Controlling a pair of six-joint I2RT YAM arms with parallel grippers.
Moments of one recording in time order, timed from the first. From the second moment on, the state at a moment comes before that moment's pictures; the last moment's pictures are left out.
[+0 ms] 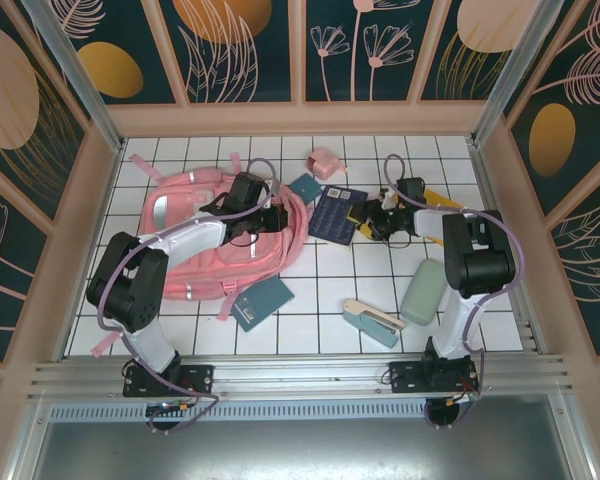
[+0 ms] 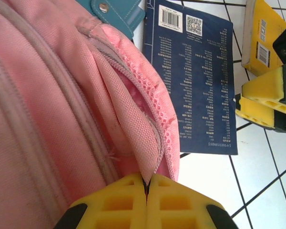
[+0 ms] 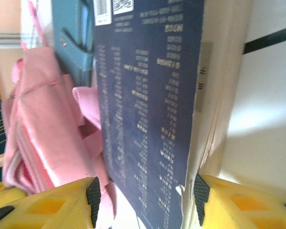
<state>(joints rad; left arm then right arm) -0.52 1.75 1.11 -0.15 0.29 -0.48 0.14 1.88 0.97 0.03 -0.78 0.77</state>
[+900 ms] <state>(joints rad) -0.55 1.75 1.12 -0.18 0.23 -0.48 0.21 1.99 1.11 0.04 -0.68 0.83</state>
